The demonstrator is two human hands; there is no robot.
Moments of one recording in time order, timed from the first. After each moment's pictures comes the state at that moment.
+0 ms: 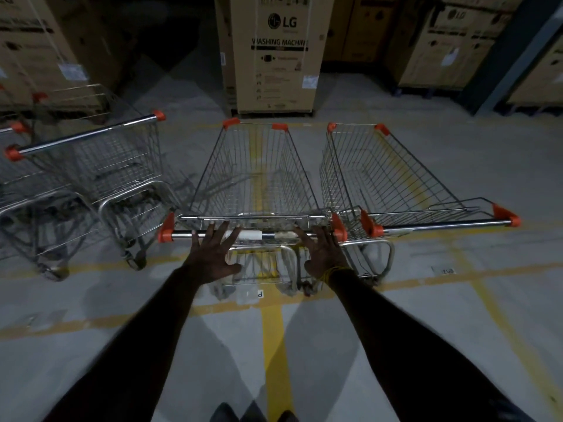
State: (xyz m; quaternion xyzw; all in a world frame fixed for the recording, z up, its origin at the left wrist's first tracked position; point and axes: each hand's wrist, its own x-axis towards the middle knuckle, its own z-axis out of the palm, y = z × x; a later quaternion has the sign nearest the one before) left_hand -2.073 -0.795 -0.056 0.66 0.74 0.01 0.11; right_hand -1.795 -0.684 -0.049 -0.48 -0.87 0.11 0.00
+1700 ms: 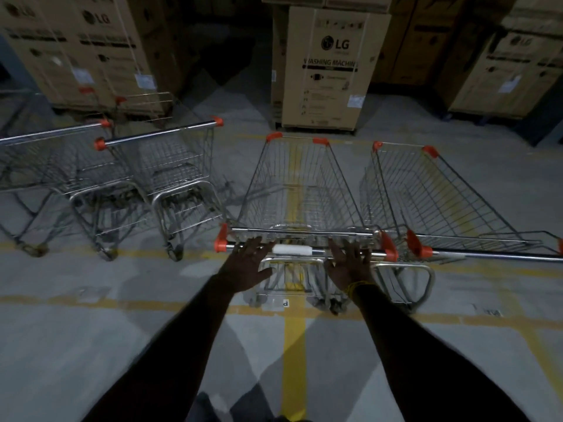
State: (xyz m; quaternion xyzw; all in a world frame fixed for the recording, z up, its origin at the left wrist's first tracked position) left_hand -2.075 -0.841 -0.063 0.66 0.74 0.08 0.12; right_hand -1.829 -0.712 -0.054 -0.52 -0.85 0.10 -0.01
